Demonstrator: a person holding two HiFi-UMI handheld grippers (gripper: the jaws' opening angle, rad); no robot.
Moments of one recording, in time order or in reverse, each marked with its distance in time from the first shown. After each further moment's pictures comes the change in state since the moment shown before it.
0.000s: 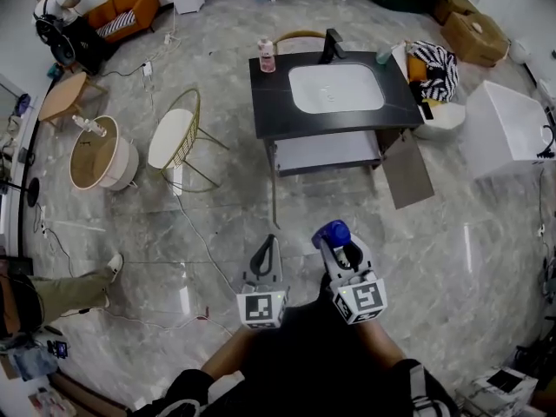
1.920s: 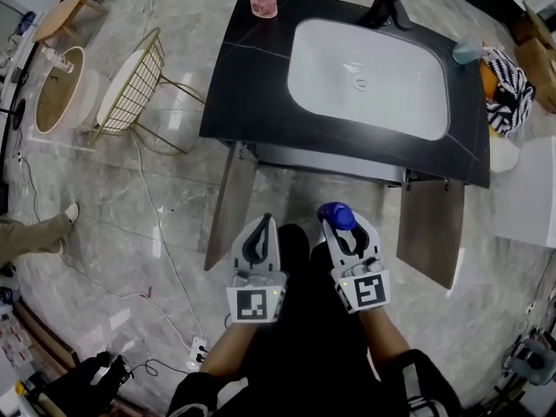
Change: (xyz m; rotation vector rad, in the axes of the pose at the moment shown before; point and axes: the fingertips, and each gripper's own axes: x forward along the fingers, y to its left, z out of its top) left arm 0.373 0.002 -0.207 -0.158 -0.071 0.286; right arm 0.297 -0.292 -0.212 -0.136 0.030 0.266
